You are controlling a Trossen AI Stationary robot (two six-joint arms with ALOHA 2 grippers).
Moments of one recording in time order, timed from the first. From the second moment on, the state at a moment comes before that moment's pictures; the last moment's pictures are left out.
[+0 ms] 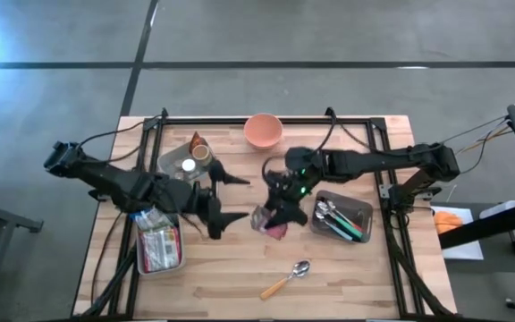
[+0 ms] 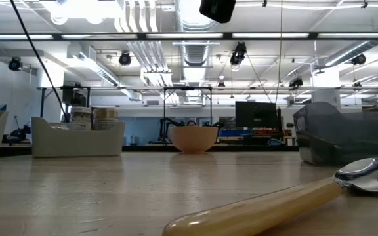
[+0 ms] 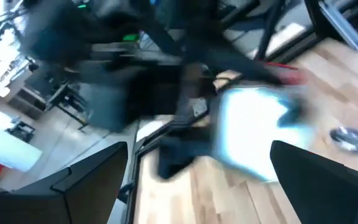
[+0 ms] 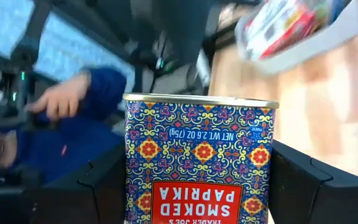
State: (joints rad) left arm -0.35 1.28 1.15 -0.16 -0.48 0.55; right arm 0.04 1.58 1.36 -0.21 -0.63 0.61
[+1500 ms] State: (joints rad) left arm -0.33 1.40 1.25 -0.20 -0.08 0.50; right arm 0.06 1.61 1.38 -0.14 -0.64 0.57
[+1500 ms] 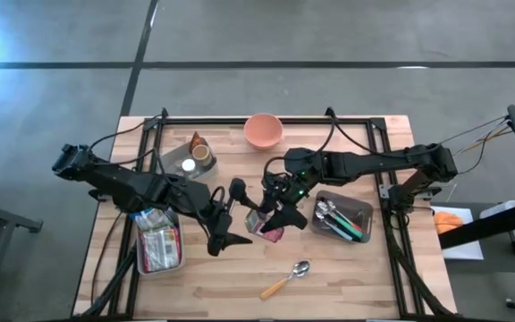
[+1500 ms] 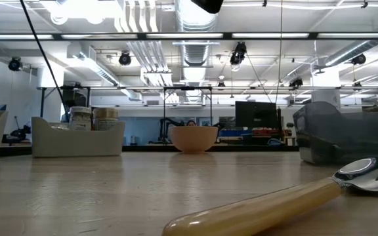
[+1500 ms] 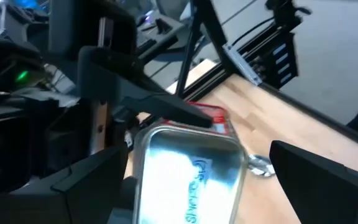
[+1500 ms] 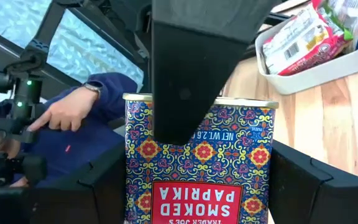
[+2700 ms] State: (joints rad) left arm -0.33 1.41 1.25 -0.18 -0.11 0.41; right arm 0.07 1.61 1.38 -0.06 -0.59 0.56
